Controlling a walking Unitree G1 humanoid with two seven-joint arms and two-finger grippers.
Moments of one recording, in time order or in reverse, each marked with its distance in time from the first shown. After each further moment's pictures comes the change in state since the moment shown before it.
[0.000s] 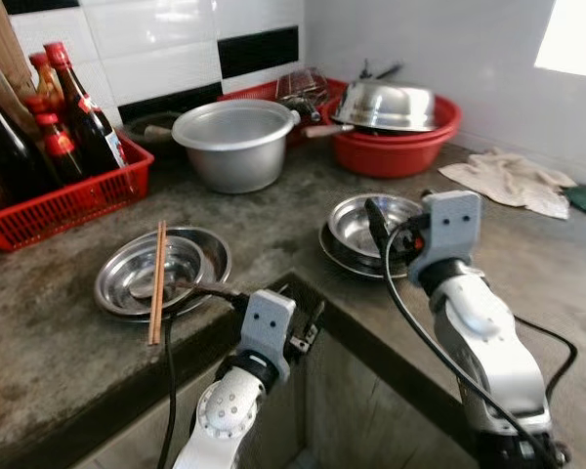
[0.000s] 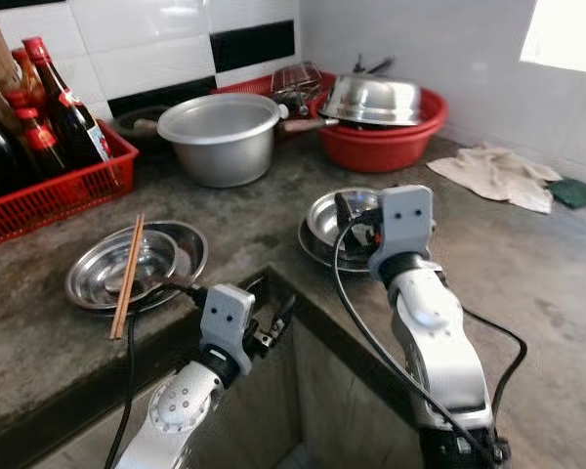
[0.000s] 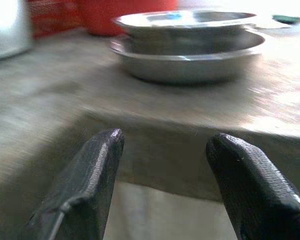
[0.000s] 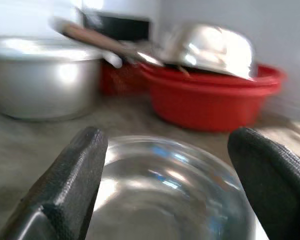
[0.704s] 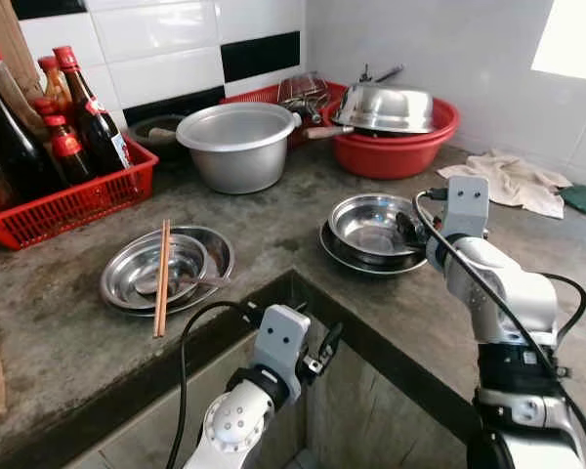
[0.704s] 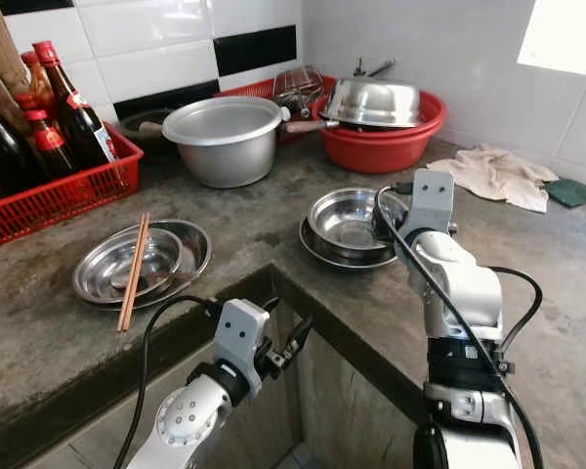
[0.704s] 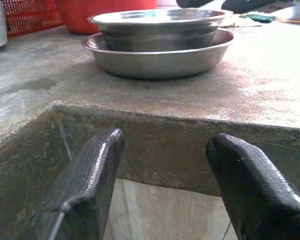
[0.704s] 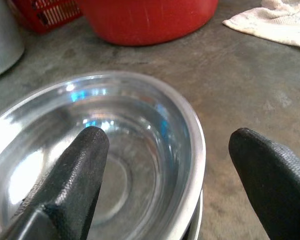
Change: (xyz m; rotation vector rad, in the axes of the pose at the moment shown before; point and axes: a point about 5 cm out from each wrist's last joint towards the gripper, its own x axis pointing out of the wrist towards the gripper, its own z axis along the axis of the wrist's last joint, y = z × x) left arm -0.002 -0.004 -0.003 -0.008 0.014 -0.032; right arm 0.031 -0.022 -0.006 0.265 0.389 -0.131
